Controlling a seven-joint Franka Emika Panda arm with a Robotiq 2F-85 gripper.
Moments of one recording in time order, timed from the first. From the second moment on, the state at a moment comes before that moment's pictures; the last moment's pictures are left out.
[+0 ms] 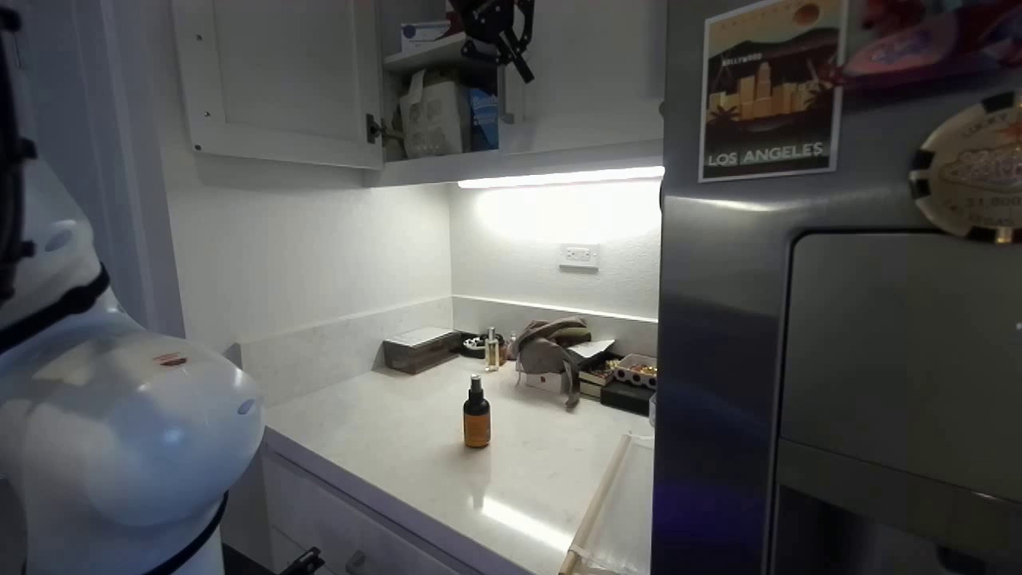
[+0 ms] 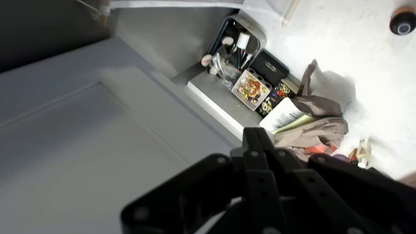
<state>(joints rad) 0.00 -0.41 0.00 -1.67 -0.46 1.74 -0.44</state>
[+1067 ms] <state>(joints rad) -0.01 -0.27 -0.01 -1.34 -0.62 1.44 -0.44</state>
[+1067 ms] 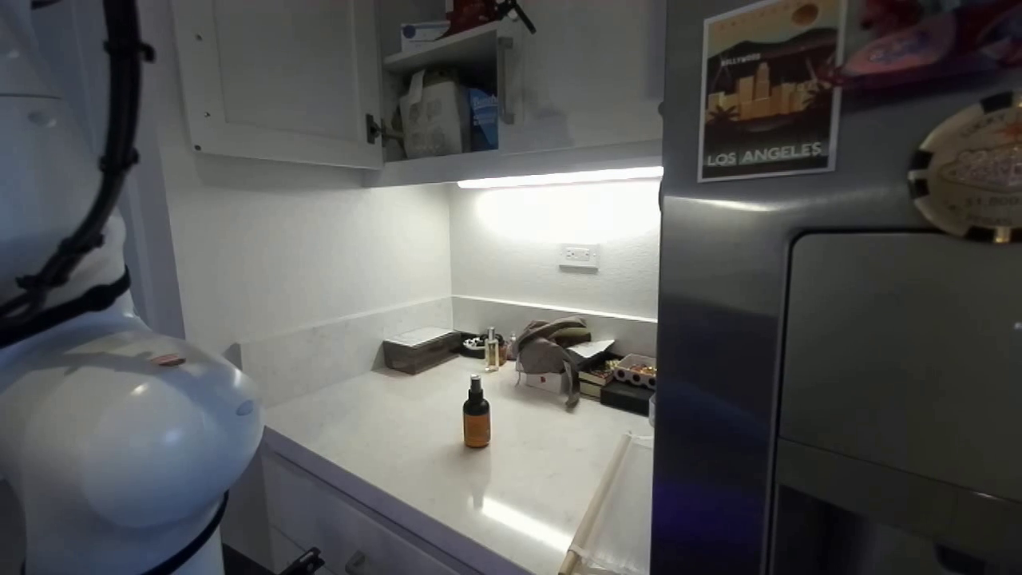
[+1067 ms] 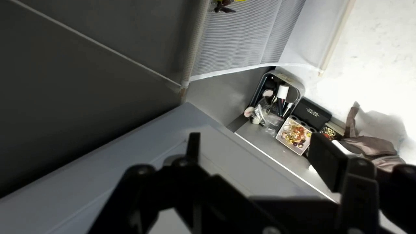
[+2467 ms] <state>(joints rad) -0.06 -0.49 -0.03 -1.42 -0.62 1.38 -0.01</state>
